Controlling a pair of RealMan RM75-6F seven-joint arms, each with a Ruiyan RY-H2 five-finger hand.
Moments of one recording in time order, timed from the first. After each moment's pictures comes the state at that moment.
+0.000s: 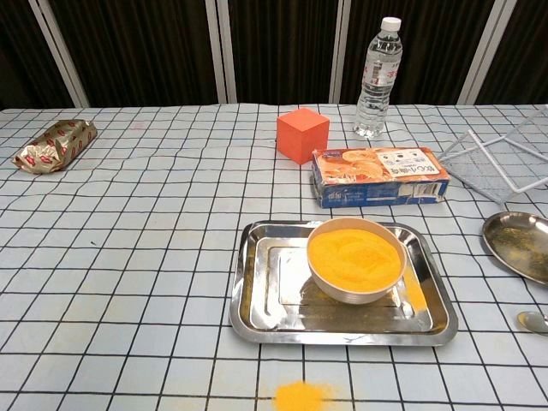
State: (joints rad) left arm -0.12 -1.14 -0.06 -1.62 1.48 1.48 -0.05; right arm 0.13 -1.46 -0.03 -1.49 -1.37 1.26 -0.59
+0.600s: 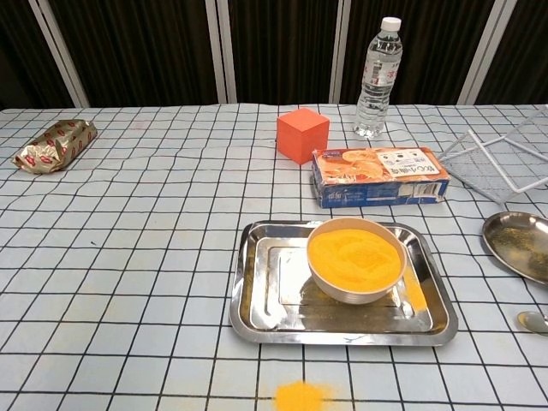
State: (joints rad) left arm -0.12 -1.14 -0.06 -1.61 1.48 1.48 -0.05; right arm 0.13 -1.47 -0.02 -1.49 -1.39 1.30 -0.58
